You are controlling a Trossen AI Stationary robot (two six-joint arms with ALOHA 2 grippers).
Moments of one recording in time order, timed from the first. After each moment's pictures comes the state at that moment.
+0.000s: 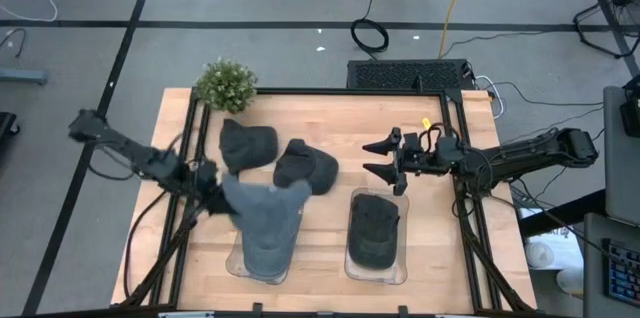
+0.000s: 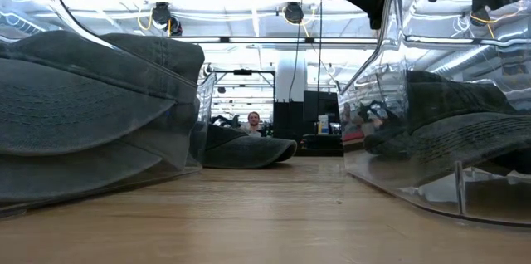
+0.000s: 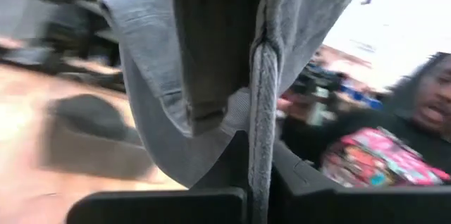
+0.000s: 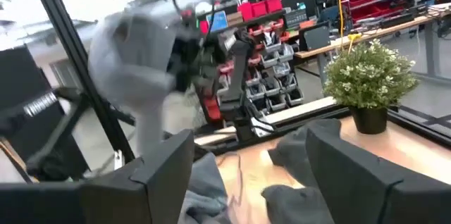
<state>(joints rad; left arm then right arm) -0.45 0.57 0.40 0.24 0.03 -0.47 0.05 0.99 0.45 0.66 0.11 0.31</state>
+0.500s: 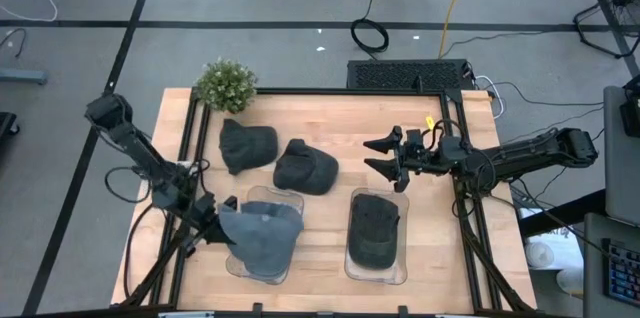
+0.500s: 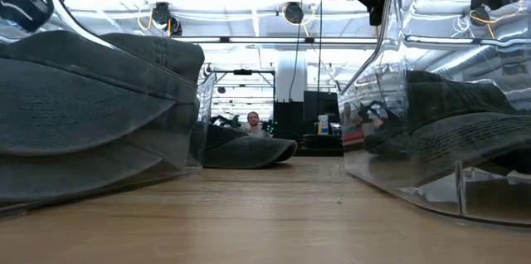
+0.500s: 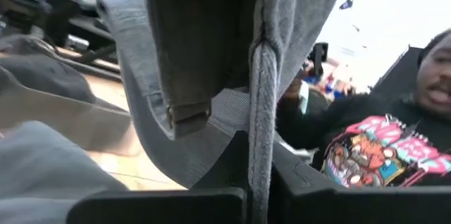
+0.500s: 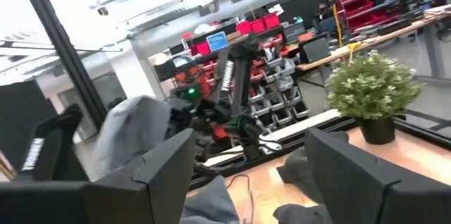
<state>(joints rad) -0.88 0.92 0.10 0.97 -0.34 -0.42 0.05 1.00 0.45 0.73 0.14 0.38</state>
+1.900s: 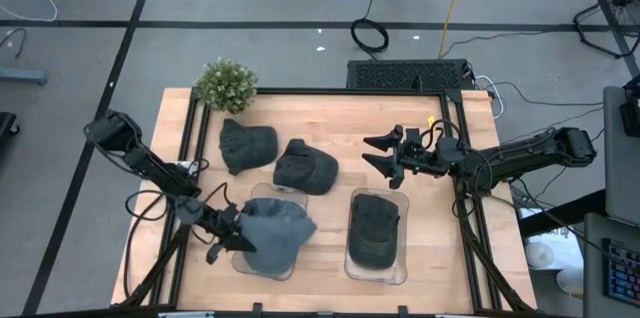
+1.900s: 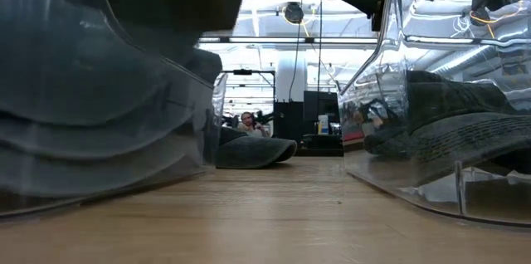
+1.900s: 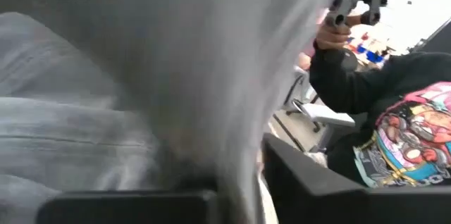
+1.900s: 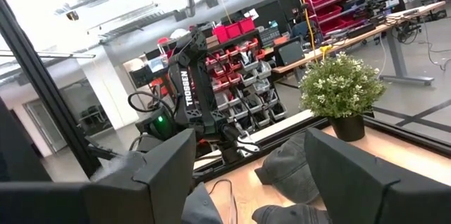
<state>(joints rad) -0.76 1.34 0.13 1.06 -0.21 -0.54 0.05 1.02 0.45 0.74 0.24 0.38</state>
